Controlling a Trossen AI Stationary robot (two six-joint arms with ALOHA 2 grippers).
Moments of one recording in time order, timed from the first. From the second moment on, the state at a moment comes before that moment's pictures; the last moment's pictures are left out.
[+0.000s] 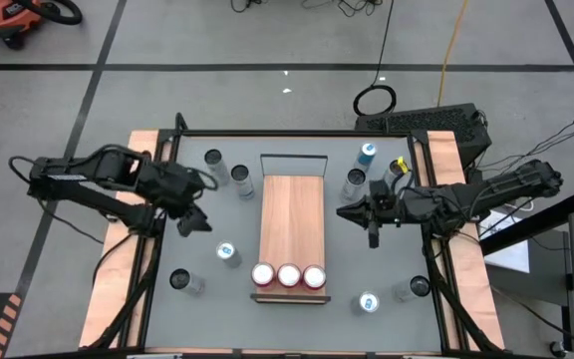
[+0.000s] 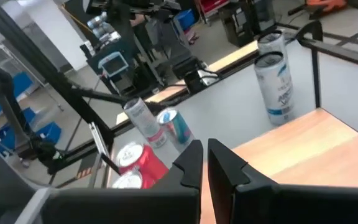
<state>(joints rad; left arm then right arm) -0.10 1.03 1.30 -1.16 0.18 -0.86 0.26 0.91 0.79 -0.05 0.31 0.58</state>
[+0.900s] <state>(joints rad) -0.33 1.27 1.30 -1.33 0.00 -1.33 0.20 0.81 0.79 -0.18 0.29 0.87</state>
